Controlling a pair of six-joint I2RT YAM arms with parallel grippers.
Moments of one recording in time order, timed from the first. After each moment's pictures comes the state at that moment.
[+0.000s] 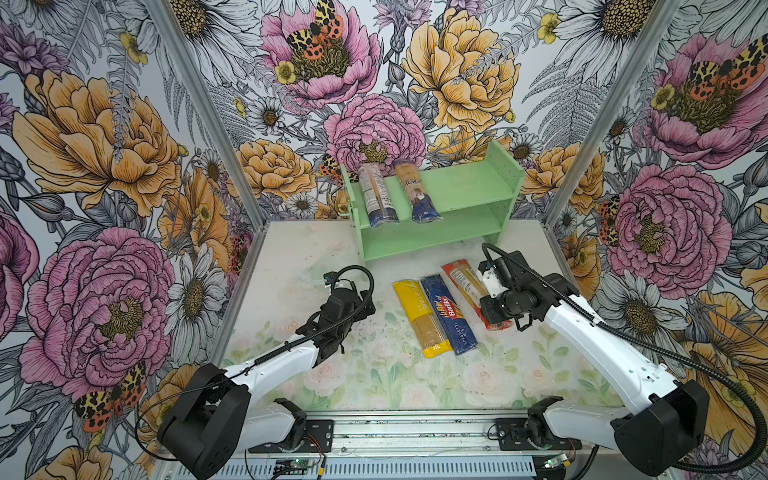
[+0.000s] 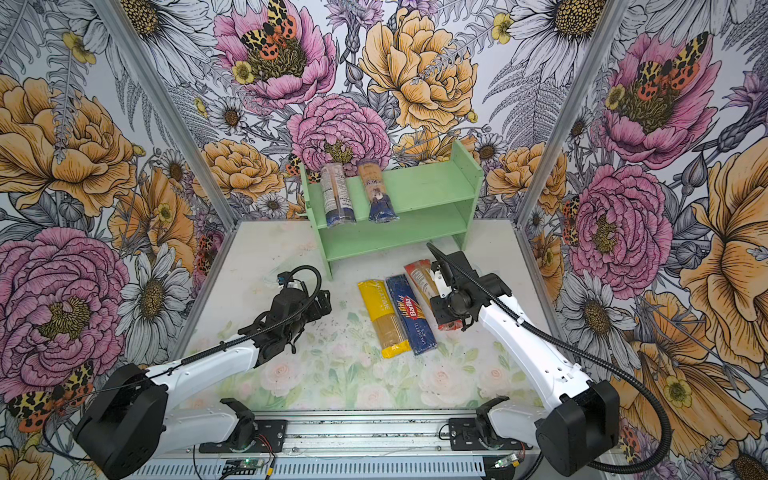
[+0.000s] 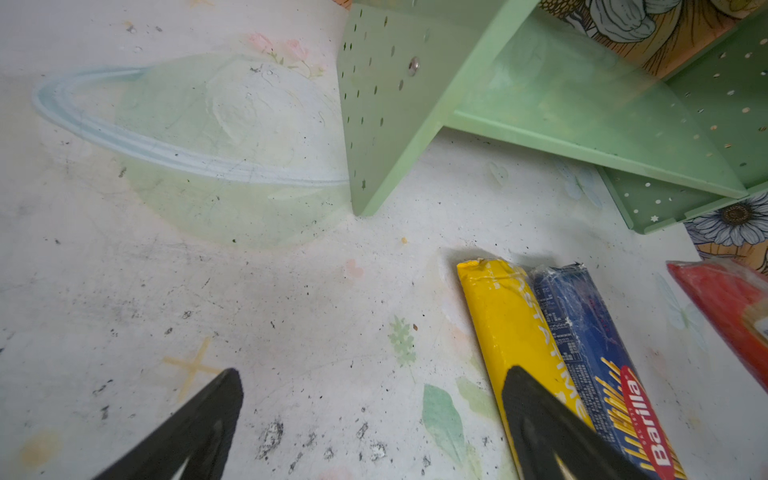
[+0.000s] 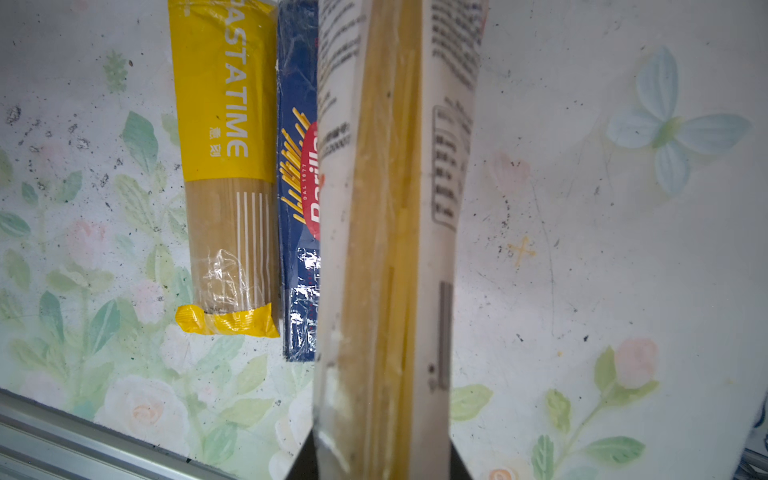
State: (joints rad) left arm -0.55 1.23 0.54 0.10 -0.32 -0.70; right arm 0.38 1.23 1.13 -1.06 -0.01 0.06
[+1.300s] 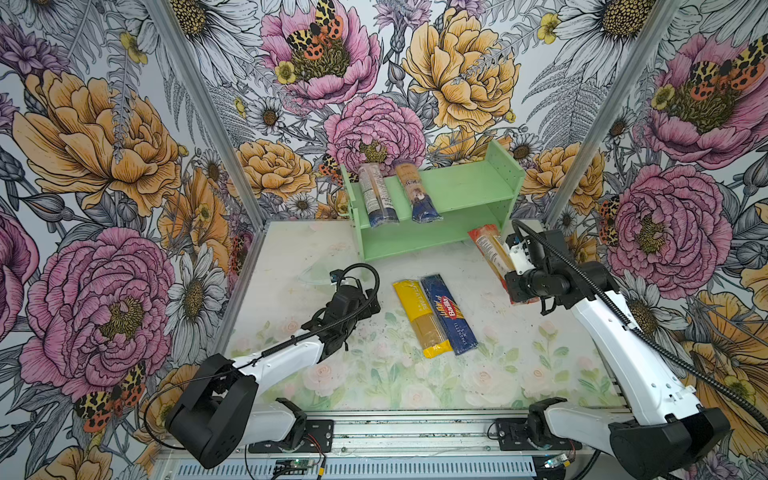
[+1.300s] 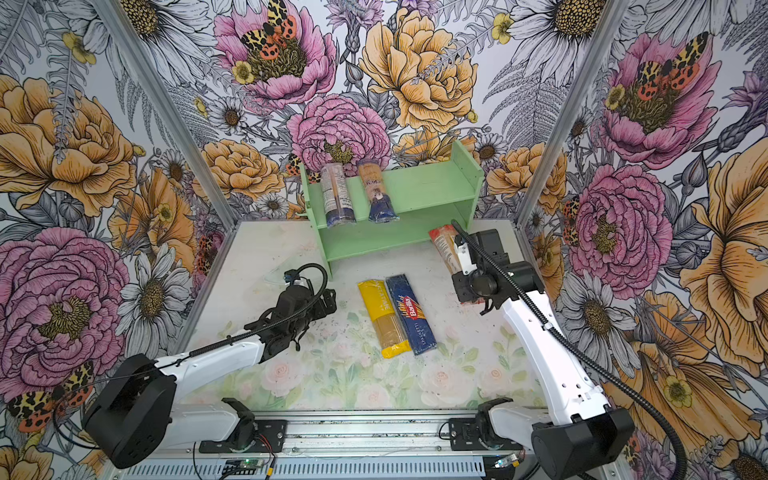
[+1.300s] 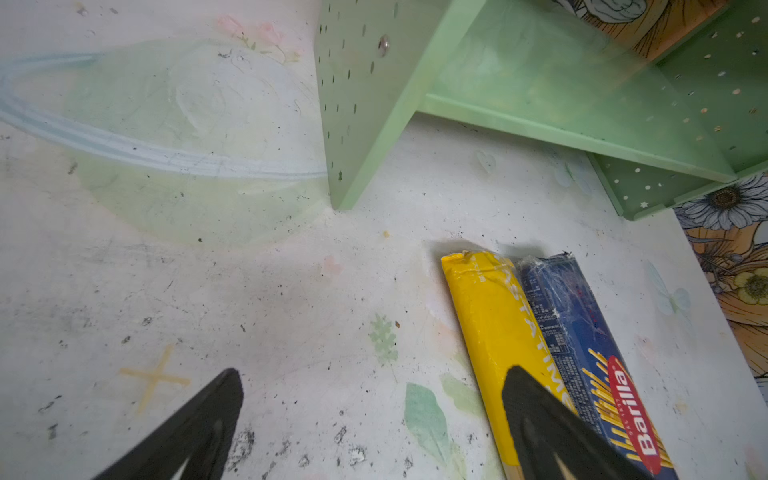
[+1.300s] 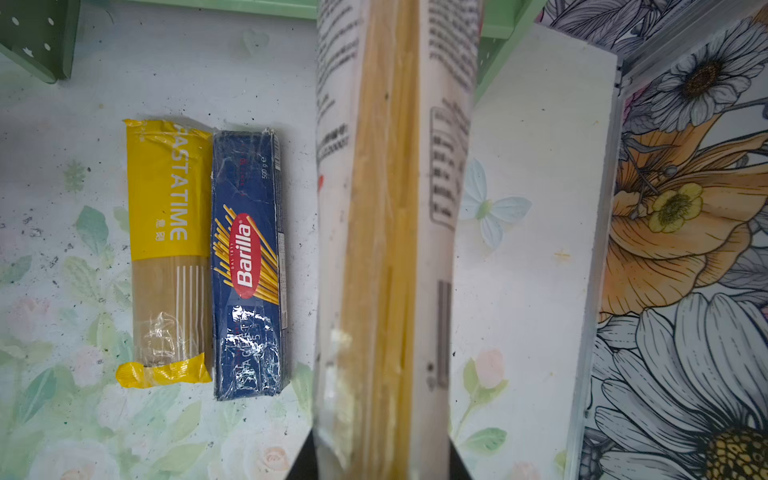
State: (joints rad) left arm -0.57 1.29 0.58 0.11 -0.29 -0.71; right arm 0.22 1.20 1.35 -1.13 0.08 -0.10
